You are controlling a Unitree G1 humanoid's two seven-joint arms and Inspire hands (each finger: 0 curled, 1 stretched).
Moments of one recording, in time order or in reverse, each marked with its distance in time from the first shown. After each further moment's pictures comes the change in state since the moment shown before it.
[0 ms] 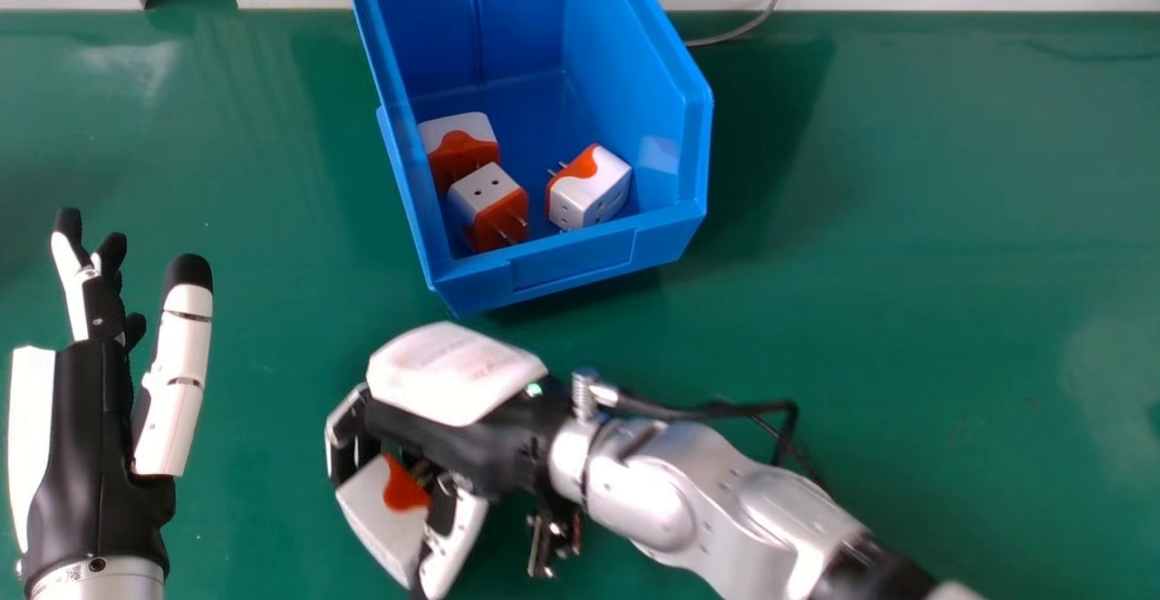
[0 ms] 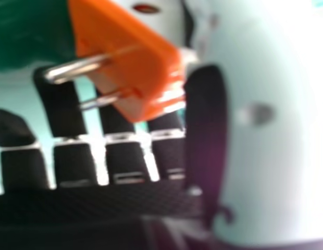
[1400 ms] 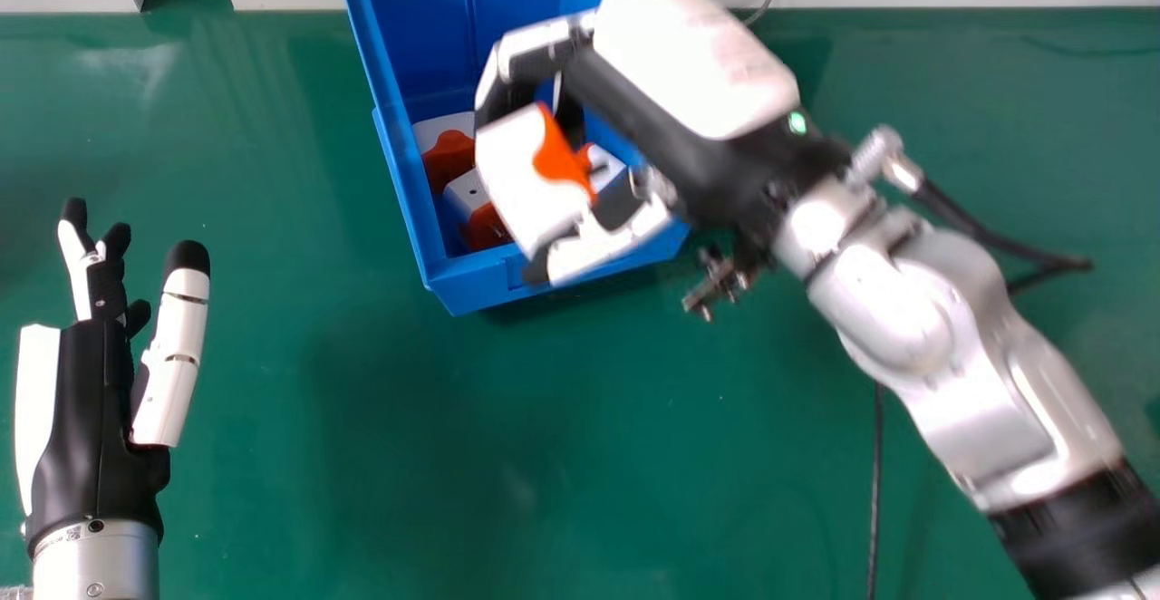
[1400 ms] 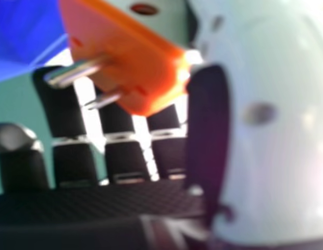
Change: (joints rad) left arm -0.119 0.068 0.037 0.199 -0.041 -0.066 0.001; right arm -0.122 -0.199 -0.440 -0.363 0.033 0.027 -0.039
